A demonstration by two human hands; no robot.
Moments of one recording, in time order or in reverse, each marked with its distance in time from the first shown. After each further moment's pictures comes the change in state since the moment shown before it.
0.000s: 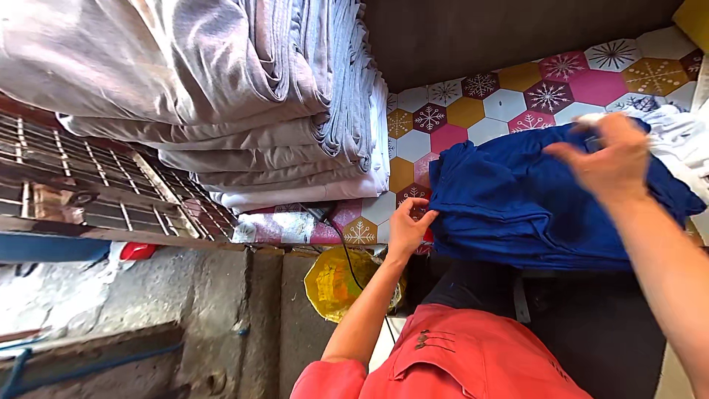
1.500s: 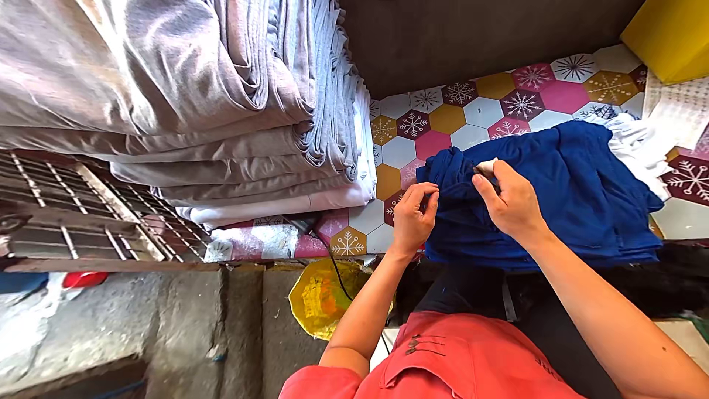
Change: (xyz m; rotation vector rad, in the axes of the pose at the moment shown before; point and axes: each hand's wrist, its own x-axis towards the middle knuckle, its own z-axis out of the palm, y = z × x) left_hand 0.036 0.003 0.029 0.083 0.129 0.697; right_hand -0.029 -0.094 0.057 0.203 -0.055 0.027
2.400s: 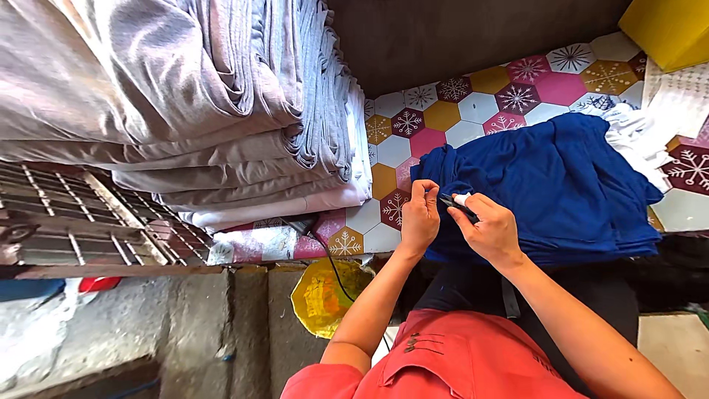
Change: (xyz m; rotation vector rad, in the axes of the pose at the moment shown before) left_hand -0.002 0.019 0.022 0.051 -0.014 -0.215; right_hand -0.046 -0.004 0.037 -0.010 0.188 -0.100
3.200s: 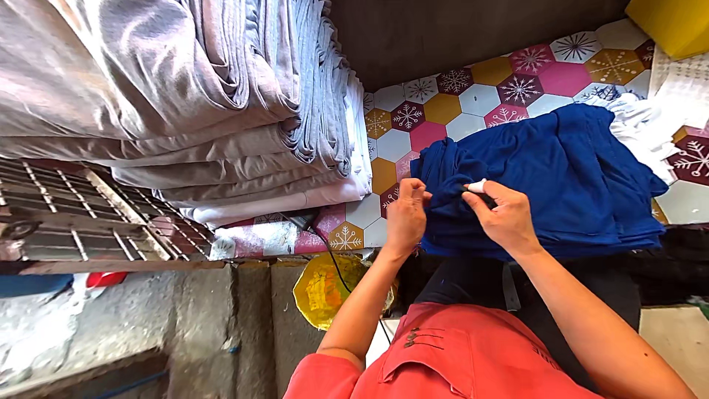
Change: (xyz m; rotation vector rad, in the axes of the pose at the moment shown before) left_hand -0.005 0.005 -0.037 0.098 -0.147 -0.063; right_hand 0.008 0.015 -0.020 0.150 -0.076 0.160
